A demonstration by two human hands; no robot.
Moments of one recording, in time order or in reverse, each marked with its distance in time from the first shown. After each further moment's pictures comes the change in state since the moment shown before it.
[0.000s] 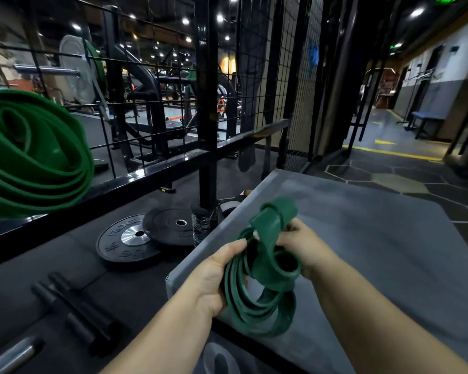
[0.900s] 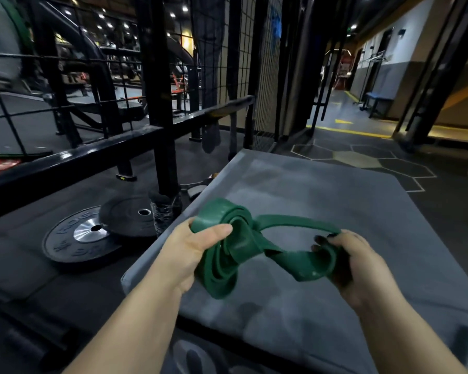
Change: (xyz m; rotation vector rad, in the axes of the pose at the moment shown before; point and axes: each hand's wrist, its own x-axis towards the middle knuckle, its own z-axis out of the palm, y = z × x) left_hand 0.037 0.005 0.006 0.350 -0.084 0.304; right_hand -0.067 0.034 -0.082 0.448 0.698 0.105
